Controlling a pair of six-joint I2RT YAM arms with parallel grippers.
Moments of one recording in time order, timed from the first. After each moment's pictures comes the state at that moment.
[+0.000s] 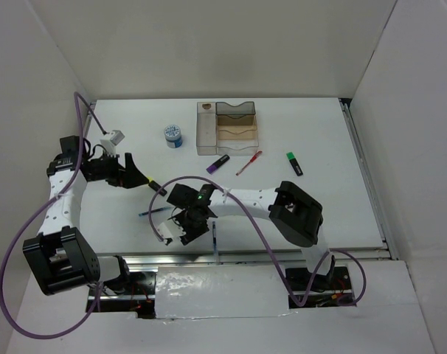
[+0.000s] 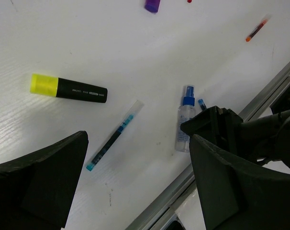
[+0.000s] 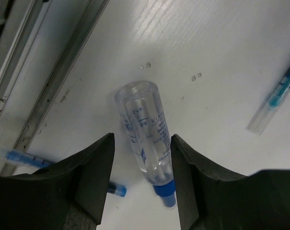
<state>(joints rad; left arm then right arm) 0.32 1.29 1.05 -0.83 0.92 0.36 1.14 1.99 1.44 -0.64 -0.26 -1.04</state>
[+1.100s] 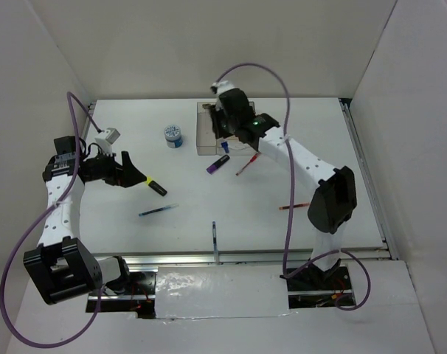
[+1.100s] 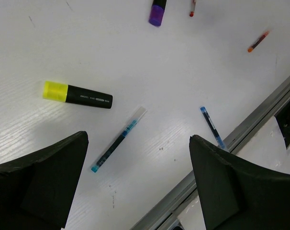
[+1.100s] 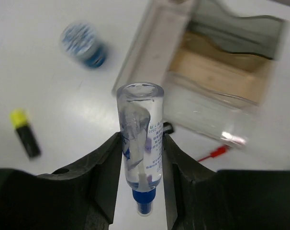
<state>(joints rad) 0.35 1.23 1.04 -0.80 0.91 0.33 0.68 1.87 1.77 -0.48 0.04 0.07</state>
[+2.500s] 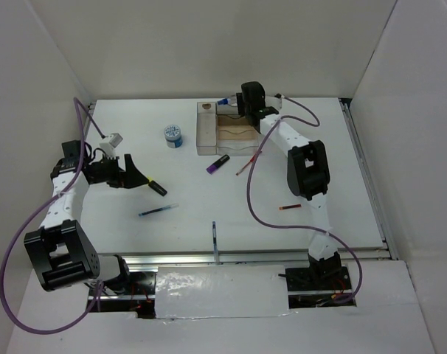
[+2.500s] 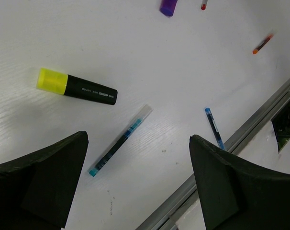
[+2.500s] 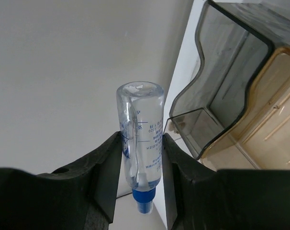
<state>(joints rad) 0.35 1.32 0.97 -0.69 0.91 0.27 0.36 2.33 2.03 -0.16 0.35 1.61</state>
